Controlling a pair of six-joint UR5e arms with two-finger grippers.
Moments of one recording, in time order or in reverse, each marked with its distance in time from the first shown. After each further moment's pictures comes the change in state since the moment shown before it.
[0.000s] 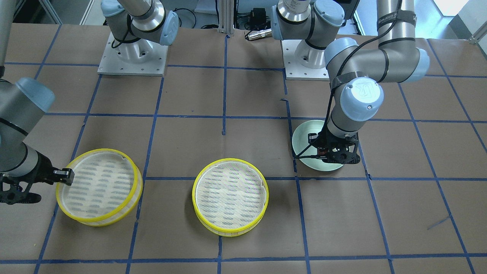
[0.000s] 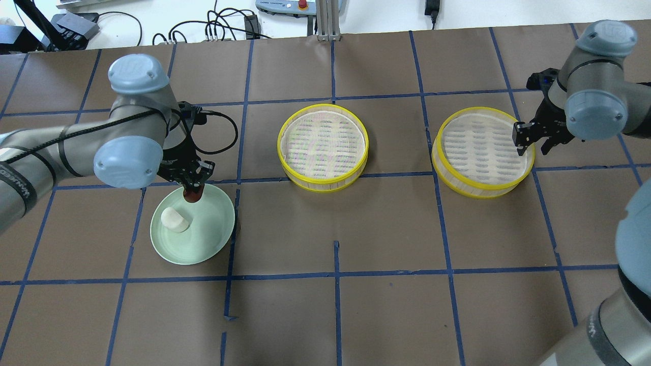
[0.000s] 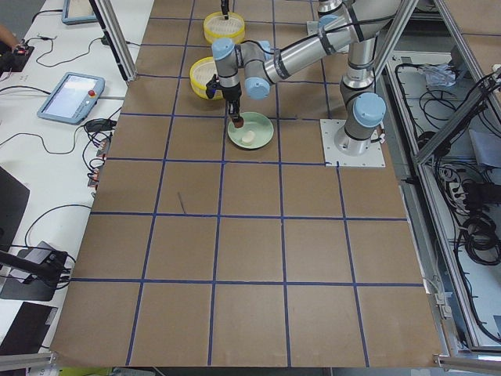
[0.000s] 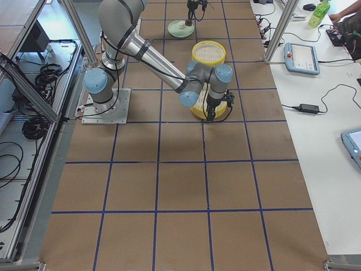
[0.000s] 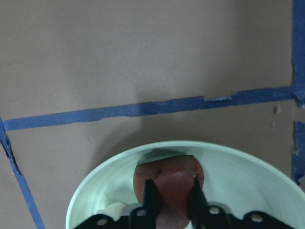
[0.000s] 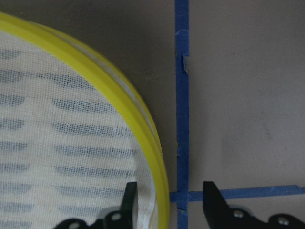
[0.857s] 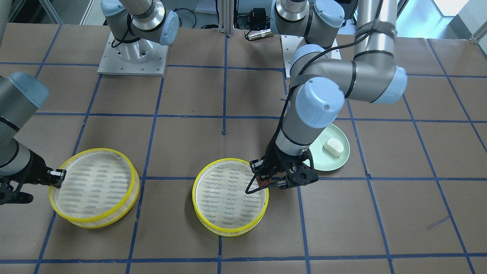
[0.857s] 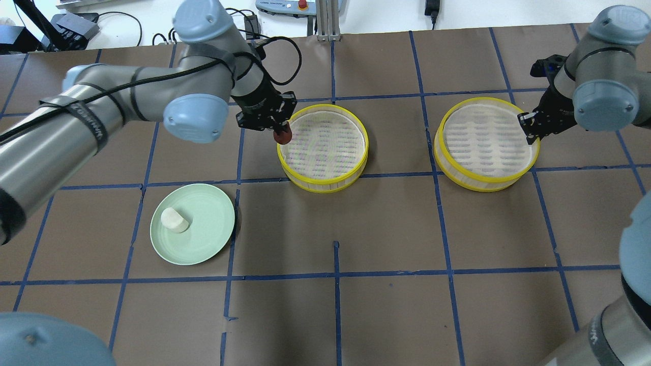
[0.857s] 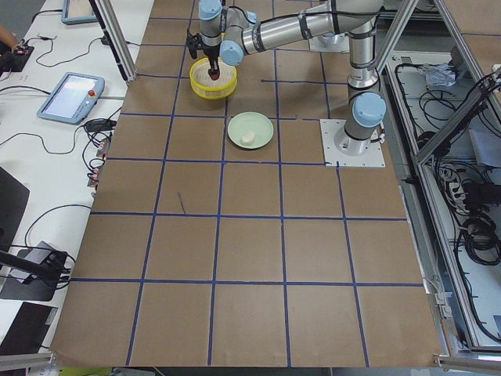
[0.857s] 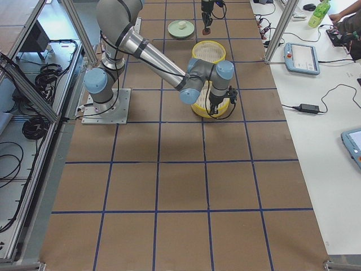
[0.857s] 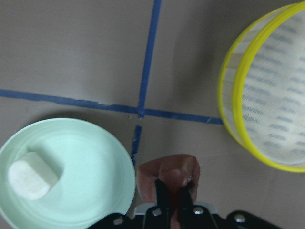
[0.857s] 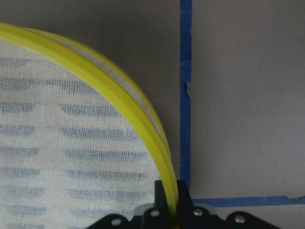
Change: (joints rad) left arm -0.233 -0.205 0.246 0.221 -0.268 -0.591; right arm -0.001 -0.027 -0.045 0.029 0.047 -0.017
